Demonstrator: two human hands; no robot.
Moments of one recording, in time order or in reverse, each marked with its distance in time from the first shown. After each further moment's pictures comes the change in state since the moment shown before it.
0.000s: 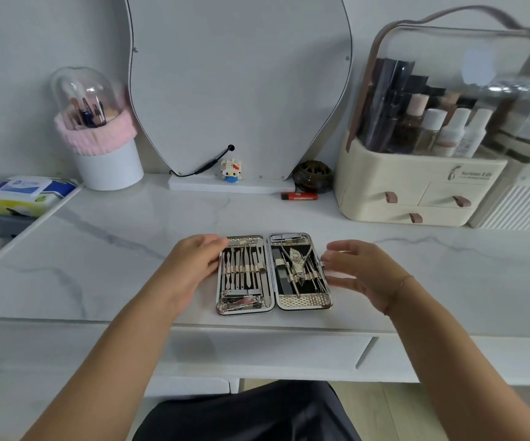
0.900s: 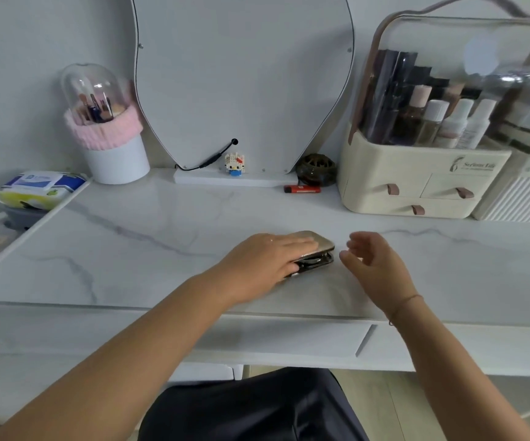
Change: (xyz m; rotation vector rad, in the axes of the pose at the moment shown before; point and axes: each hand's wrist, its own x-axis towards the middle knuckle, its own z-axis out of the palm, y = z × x) left_hand -0.011 0.009 0.065 1.254 -0.423 0.802; right_hand -0.006 0.033 -0.014 -0.414 0.301 -0.342
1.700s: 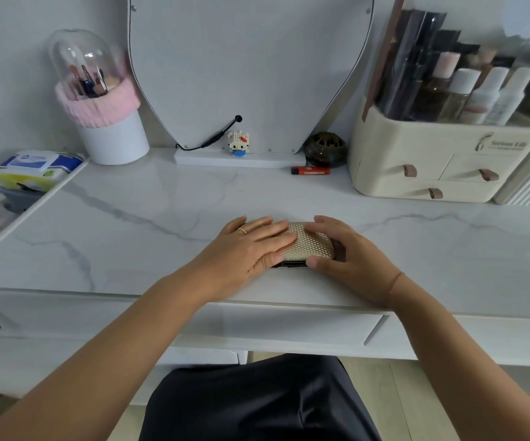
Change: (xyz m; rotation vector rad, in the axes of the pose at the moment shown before) left_hand -0.028 -0.040 0.016 0.047 -0.068 -0.077; right_hand 0.013 -0.002 0.024 -0.189 -0.400 -0.312
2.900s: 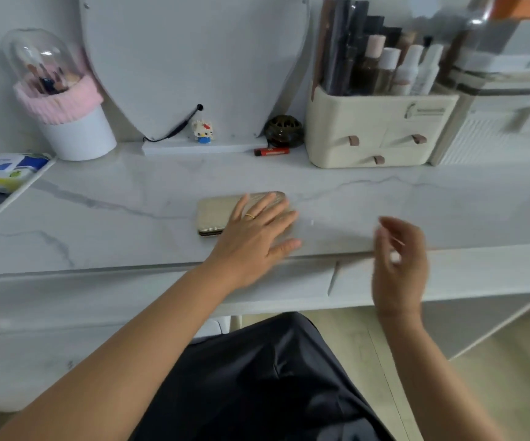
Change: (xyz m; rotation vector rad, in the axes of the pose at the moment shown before) left_hand 0.006 0.083 0.020 0.069 0.133 0.018; right_hand -0.119 0.023 0.006 0.228 1.011 0.171
